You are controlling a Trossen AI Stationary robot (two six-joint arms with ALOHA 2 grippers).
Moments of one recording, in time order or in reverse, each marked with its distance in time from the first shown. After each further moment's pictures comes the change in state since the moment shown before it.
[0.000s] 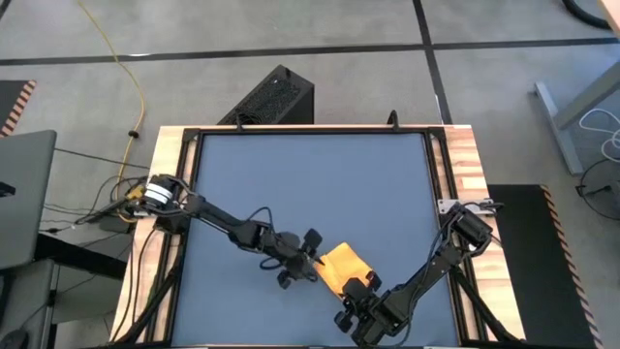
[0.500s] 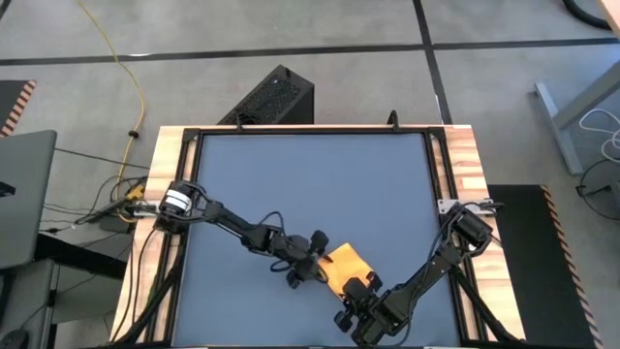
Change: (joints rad) left arm 0.014 0.157 0.058 0.074 -0.049 0.053; right arm 0.000 0.000 0.000 0.004 -0.024 0.012
